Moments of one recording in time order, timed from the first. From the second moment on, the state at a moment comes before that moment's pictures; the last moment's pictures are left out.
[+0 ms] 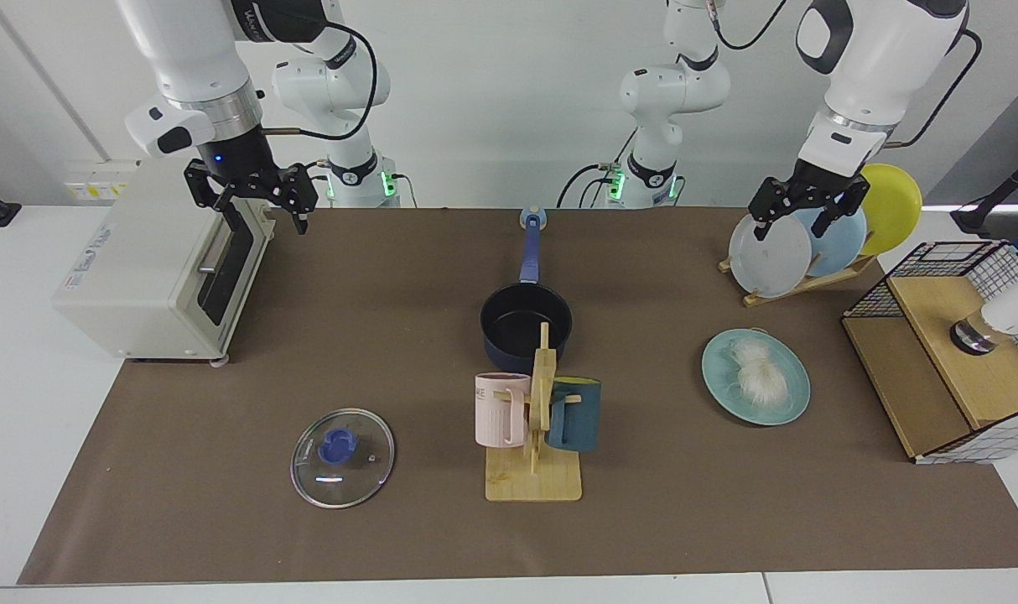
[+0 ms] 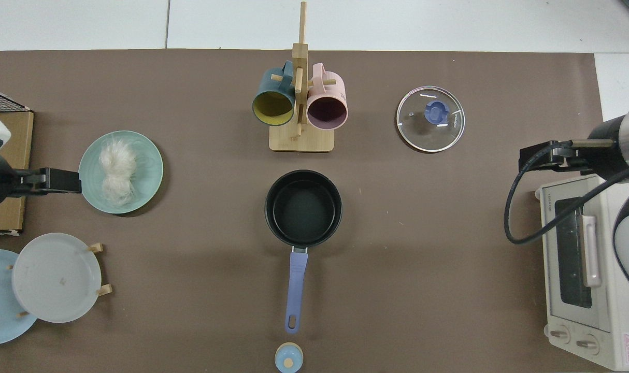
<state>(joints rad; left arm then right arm) 0.09 -0.10 -0.10 -1.76 -0.01 1.73 -0.02 0.06 0.01 0.01 -1.55 -0.02 1.61 0.15</state>
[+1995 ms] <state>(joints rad) 0.14 0.19 -0.05 -1.76 0.00 2.13 0.08 0.06 0.01 0.01 -1.55 -0.02 1.61 0.15</state>
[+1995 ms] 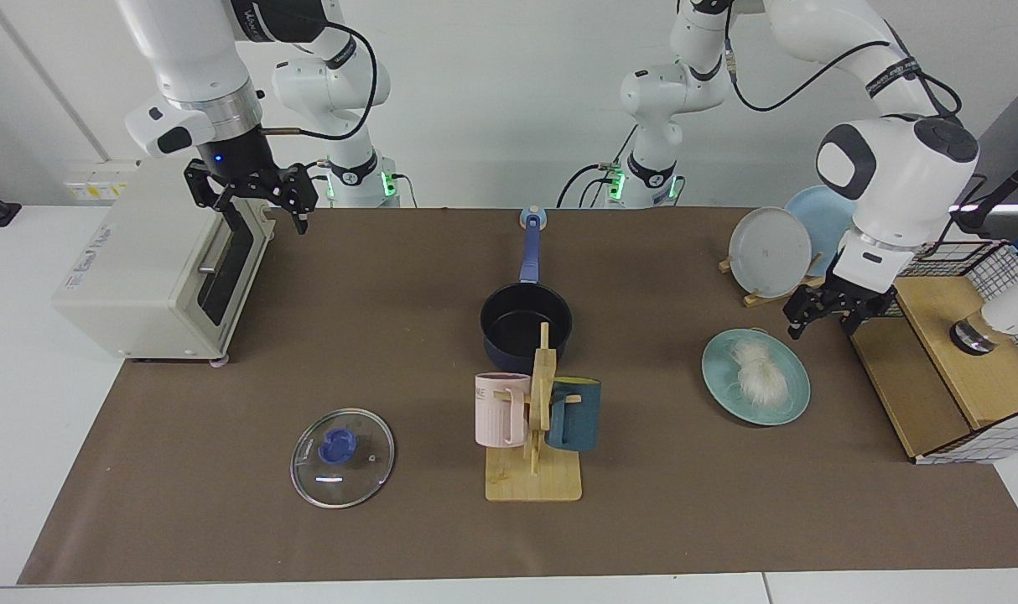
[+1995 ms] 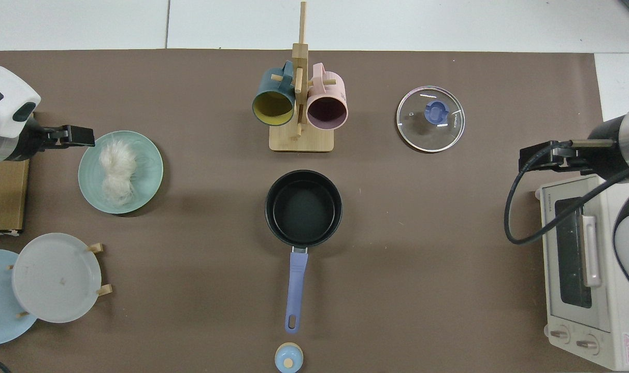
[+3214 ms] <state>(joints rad) 0.13 0.36 -0.07 -1.90 0.00 2.38 0.00 0.06 0.01 0.01 -1.55 -0.02 1.61 0.15</state>
